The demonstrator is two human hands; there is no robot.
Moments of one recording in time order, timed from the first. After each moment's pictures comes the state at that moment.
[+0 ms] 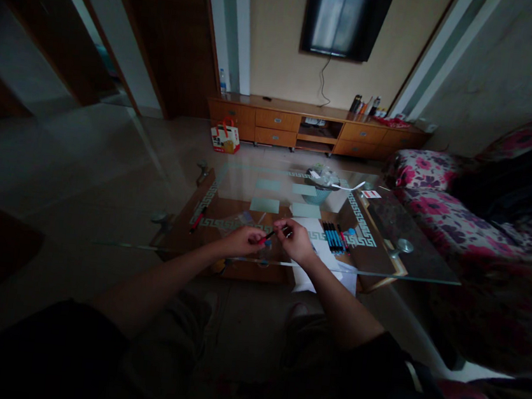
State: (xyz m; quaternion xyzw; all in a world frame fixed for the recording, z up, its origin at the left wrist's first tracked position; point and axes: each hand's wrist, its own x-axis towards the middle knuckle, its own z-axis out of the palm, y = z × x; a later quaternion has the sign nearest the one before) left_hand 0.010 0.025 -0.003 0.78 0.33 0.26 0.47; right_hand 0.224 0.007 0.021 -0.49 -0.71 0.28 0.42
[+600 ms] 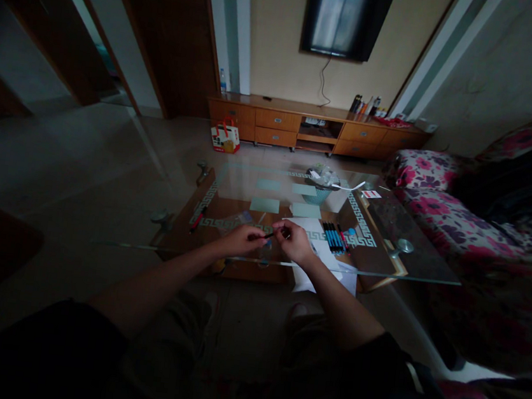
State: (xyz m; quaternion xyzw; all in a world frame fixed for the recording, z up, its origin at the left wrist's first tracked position) left_hand 0.009 0.023 0.006 0.81 0.34 0.27 0.40; right_hand 0.224 0.006 0.021 -0.47 -0.71 0.31 0.41
